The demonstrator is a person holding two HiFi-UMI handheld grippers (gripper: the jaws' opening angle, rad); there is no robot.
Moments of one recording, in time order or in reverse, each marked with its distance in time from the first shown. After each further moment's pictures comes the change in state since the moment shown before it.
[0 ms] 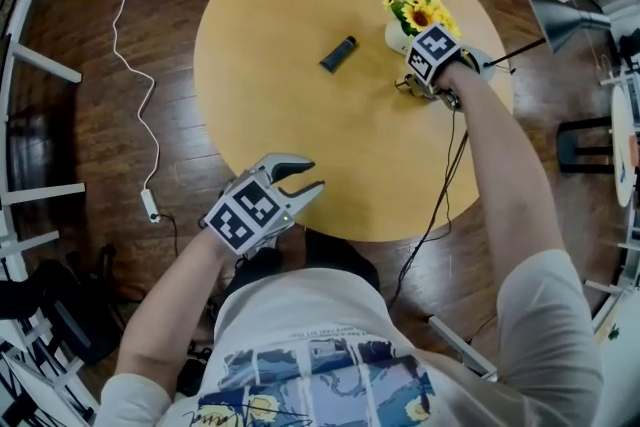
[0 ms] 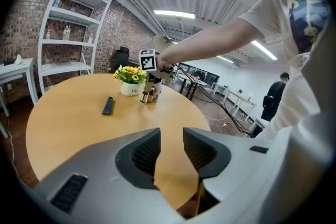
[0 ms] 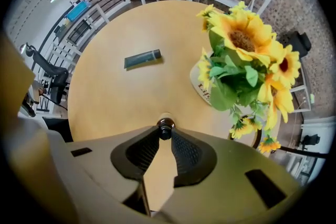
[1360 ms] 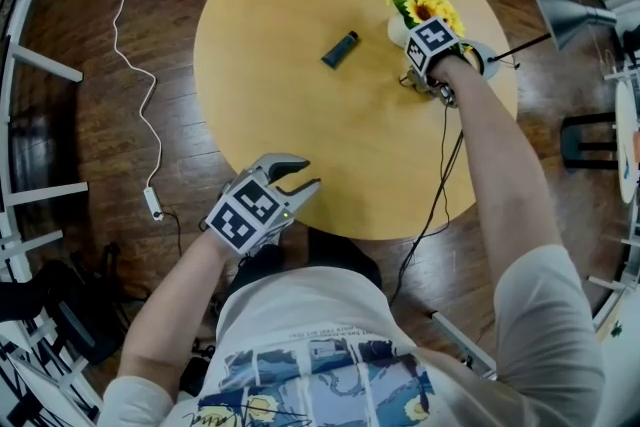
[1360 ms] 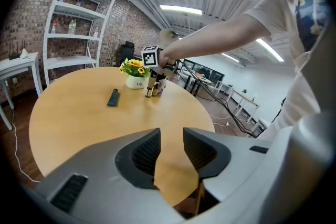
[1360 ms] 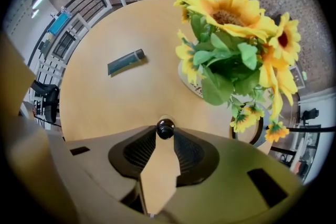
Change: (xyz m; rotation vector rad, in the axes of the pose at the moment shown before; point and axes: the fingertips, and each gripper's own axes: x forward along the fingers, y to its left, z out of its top) left arm 0.004 0.010 -0.020 -0.055 0.046 0.038; right arm 0.017 -0.013 0.000 0.174 0.001 -0.037
